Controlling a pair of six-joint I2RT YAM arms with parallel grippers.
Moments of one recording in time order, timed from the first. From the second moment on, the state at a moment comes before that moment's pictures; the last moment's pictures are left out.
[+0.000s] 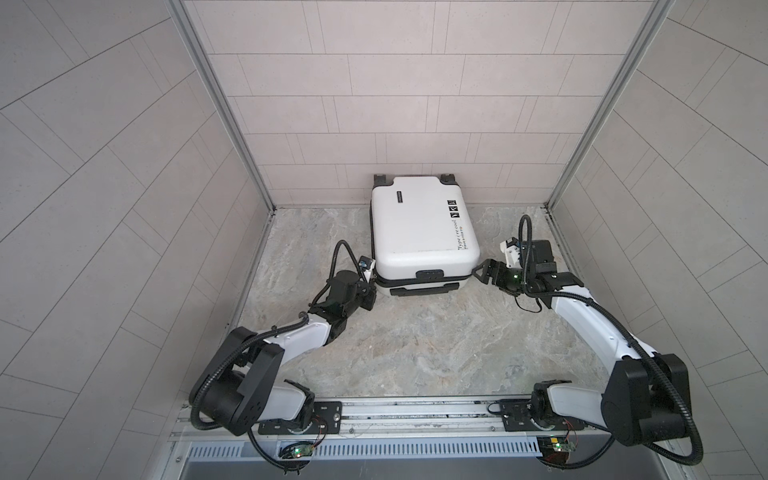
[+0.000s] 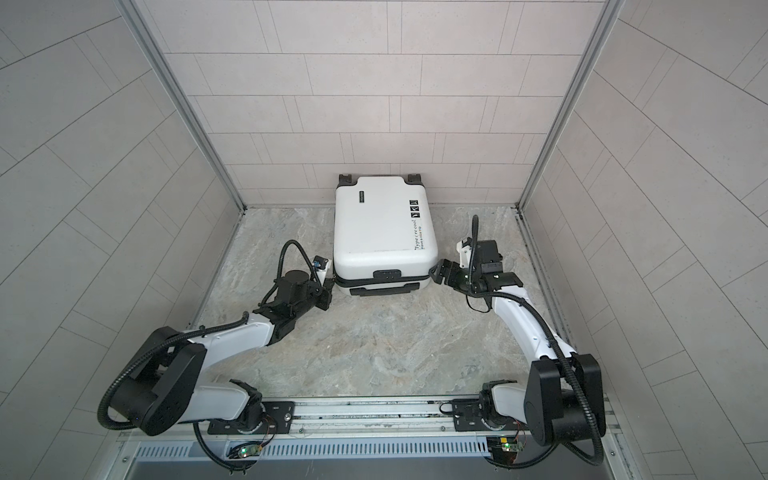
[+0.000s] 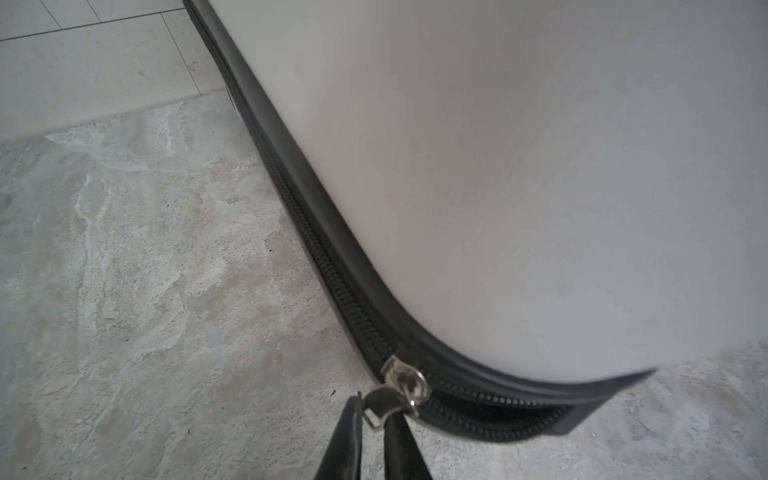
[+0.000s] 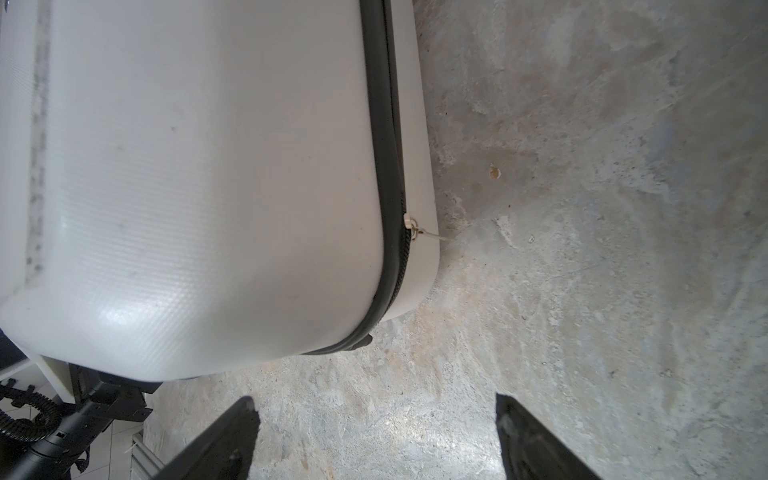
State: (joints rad) left arm -0.46 1.37 0.49 0.35 0.00 0.01; right arm 0.05 1.25 0.86 -0.46 -0.45 0.47
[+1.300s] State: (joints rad) left arm -0.46 1.28 0.40 0.39 0.19 -0.14; right arm 0.04 1.27 0.88 -0.46 -0.46 0.45
